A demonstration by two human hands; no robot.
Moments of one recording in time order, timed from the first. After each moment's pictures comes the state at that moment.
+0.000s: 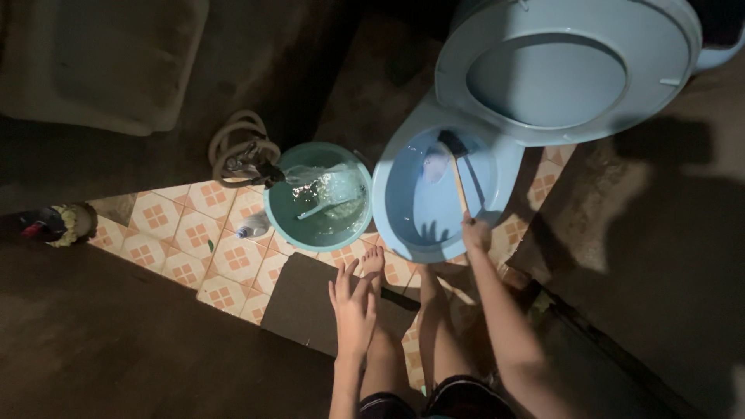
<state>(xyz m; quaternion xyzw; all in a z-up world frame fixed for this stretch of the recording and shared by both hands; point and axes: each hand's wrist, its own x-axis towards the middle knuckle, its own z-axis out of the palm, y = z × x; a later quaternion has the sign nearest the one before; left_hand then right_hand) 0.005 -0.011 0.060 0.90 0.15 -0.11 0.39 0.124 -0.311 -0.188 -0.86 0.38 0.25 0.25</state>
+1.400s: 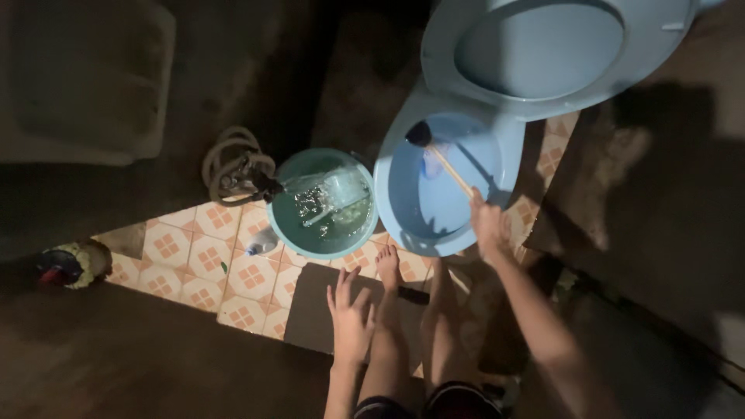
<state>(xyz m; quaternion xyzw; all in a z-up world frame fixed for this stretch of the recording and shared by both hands) -0.001 0.037 0.049 0.93 0.04 -0.15 0.34 0.113 -0.302 -0.157 -0.96 0.17 0.21 0.11</state>
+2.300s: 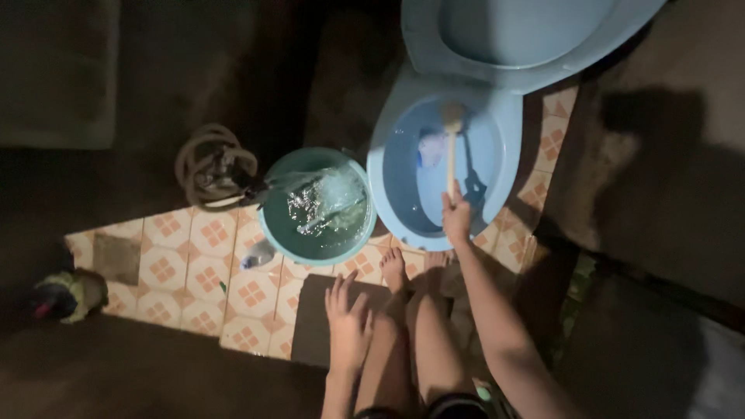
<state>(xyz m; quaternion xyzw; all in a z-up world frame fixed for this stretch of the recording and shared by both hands) -0.032 0.056 -0.004 0.93 -0.04 -0.14 0.34 0.069 -0.244 -0.279 -0.80 0.31 0.00 0.52</state>
